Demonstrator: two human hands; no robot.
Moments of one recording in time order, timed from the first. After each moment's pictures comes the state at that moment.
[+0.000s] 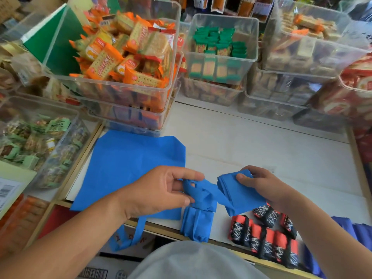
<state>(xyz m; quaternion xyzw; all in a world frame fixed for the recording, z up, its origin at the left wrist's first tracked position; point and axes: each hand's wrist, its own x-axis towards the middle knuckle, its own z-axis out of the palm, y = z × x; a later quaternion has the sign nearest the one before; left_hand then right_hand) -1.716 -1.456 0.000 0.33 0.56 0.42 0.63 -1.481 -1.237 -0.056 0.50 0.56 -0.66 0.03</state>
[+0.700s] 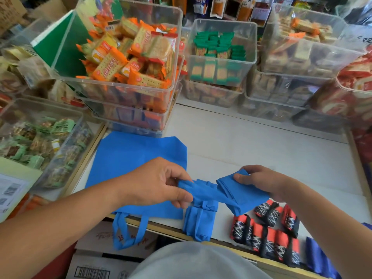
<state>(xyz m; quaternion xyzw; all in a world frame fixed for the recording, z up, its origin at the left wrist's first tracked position) -1.731 -1.457 0.032 0.43 0.62 0.31 0.57 -1.495 -1.232 -0.038 0.50 0.58 -0.63 0.14</state>
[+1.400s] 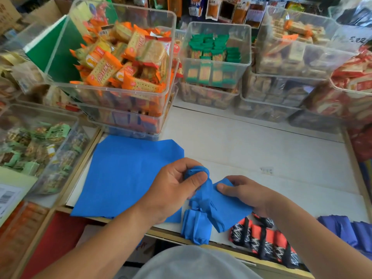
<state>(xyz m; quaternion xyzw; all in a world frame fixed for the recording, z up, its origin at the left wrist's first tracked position) -1.679 -1.438 -0.011 0.29 0.54 0.61 0.50 -1.502 -1.272 -0.046 0.45 0.57 -0.68 0.12</state>
